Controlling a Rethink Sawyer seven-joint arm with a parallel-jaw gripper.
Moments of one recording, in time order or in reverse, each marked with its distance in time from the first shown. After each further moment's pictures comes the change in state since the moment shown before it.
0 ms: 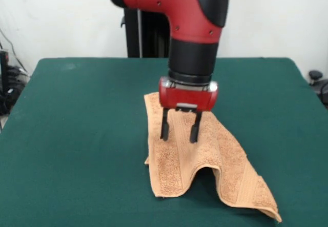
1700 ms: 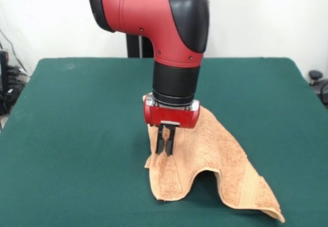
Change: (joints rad) arm -0.034 0.083 -0.001 -0.054 0.000 0.000 0.000
